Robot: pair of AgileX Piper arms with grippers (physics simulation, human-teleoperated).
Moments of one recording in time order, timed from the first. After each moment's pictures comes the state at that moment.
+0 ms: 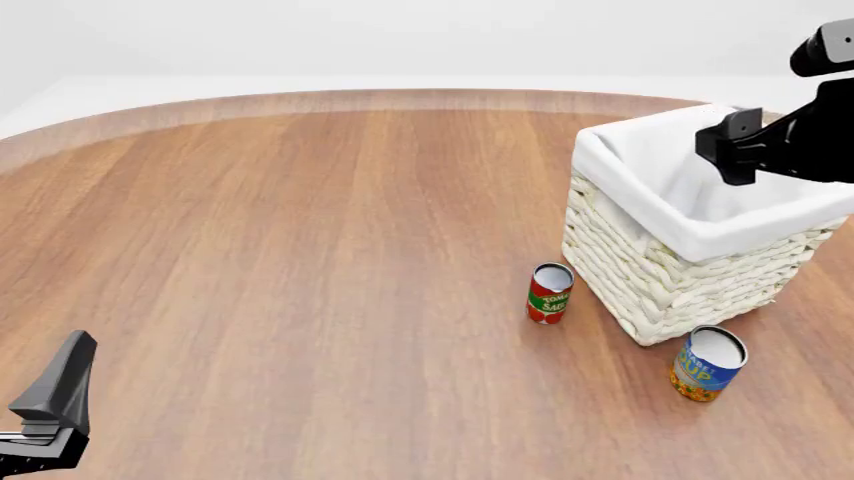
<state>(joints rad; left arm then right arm) 0.00 0.01 0.00 0.00 0.00 0.06 1.06 -1.00 0.52 -0.13</state>
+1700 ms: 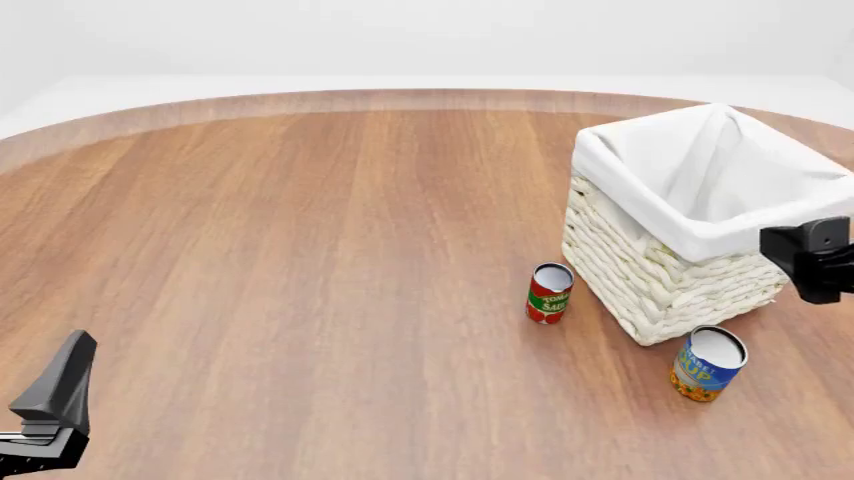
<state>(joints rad) 0.00 0.01 0.00 0.00 0.00 0.00 0.71 -0.80 0.73 -0.13</state>
